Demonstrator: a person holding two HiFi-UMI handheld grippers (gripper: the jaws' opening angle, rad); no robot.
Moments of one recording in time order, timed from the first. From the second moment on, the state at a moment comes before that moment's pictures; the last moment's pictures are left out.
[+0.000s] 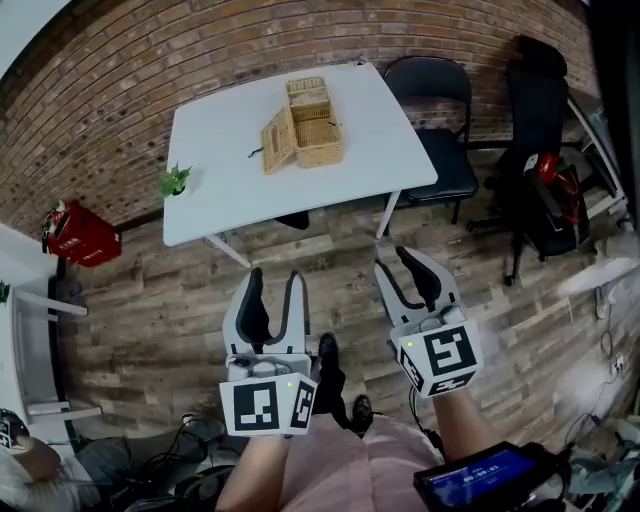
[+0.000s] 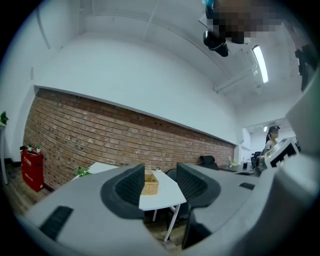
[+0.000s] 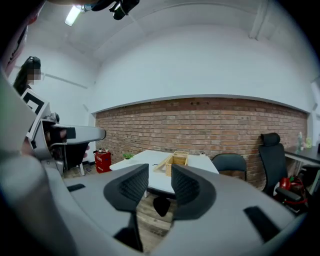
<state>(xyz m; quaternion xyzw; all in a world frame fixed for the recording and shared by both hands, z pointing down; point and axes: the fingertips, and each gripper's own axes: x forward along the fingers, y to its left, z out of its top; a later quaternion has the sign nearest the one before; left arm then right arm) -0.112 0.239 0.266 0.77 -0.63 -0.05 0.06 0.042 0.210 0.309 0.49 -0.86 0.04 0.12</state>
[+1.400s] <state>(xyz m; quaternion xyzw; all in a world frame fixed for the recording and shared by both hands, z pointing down) -0.100 -0.040 0.326 0.78 -0.62 0.02 0.11 0.049 -0.072 0.349 0.48 -0.87 0.08 0.12</state>
